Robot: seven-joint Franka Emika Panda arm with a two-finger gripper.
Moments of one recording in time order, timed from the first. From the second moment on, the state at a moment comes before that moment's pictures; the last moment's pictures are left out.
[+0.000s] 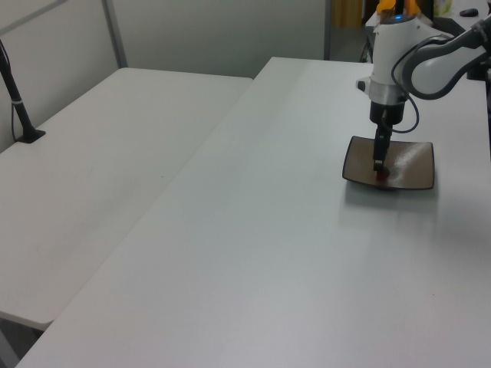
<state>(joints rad) 0.08 -0.01 -0.01 -2.29 0.03 2.29 -0.09</state>
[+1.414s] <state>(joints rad) 0.09 -0.02 -0.01 -1.54 0.14 1.66 0.05</state>
